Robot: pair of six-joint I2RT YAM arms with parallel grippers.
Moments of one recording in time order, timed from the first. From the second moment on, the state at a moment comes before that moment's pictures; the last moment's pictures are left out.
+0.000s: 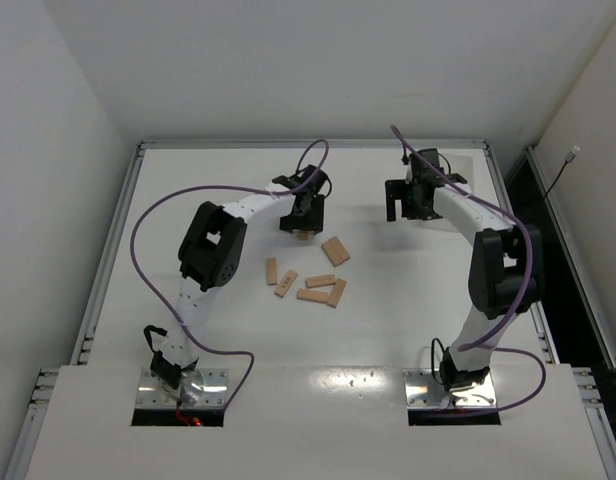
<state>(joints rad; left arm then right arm) -0.57 2.27 1.81 -0.66 -0.19 -0.50 0.13 1.80 1.29 -0.50 0.07 0.08</state>
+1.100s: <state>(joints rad) -0.26 1.70 1.49 -0.58 -0.36 -0.31 0.50 1.85 1.16 -0.40 0.10 -0.05</state>
